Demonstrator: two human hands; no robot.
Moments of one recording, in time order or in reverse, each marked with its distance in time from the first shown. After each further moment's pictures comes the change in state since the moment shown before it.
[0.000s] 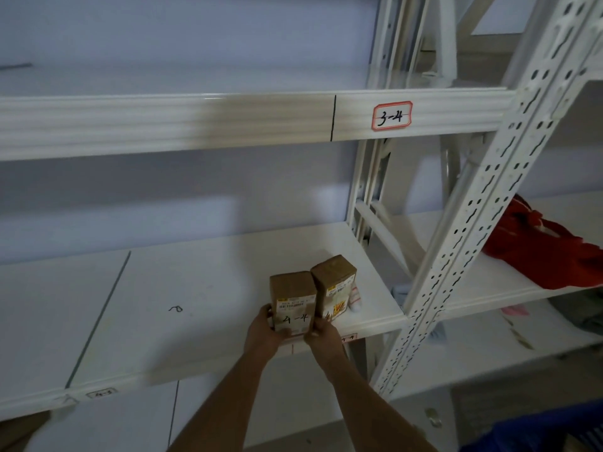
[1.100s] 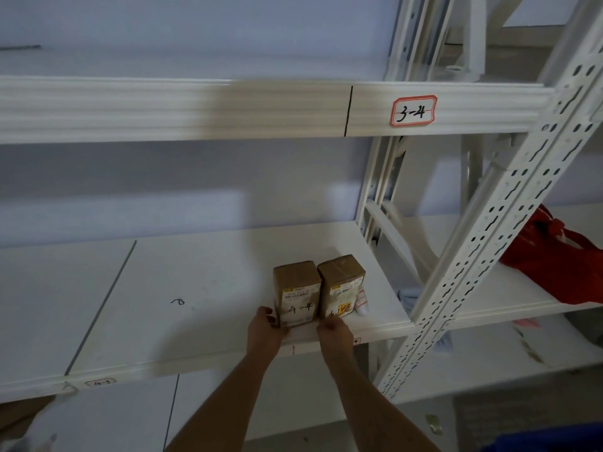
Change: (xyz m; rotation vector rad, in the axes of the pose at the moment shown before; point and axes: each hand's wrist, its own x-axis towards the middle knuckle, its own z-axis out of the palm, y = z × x) left_hand 0.018 -0.011 0.012 -0.003 0.112 -0.086; right_hand 0.011 -0.006 -0.010 -0.078 0.188 0.133
